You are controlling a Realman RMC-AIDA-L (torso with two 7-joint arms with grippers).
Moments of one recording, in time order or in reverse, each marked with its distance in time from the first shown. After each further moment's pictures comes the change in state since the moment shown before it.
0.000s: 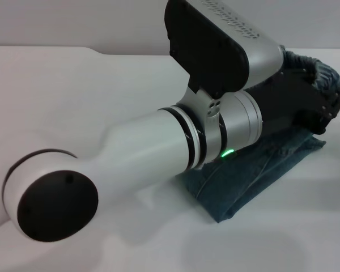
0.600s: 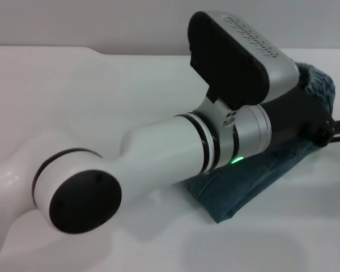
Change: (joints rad) left arm -0.098 -0.003 0.053 0.124 -0.013 0.064 -0.017; right arm -0.036 0.002 -0.013 0.023 -0.002 0.034 0.007
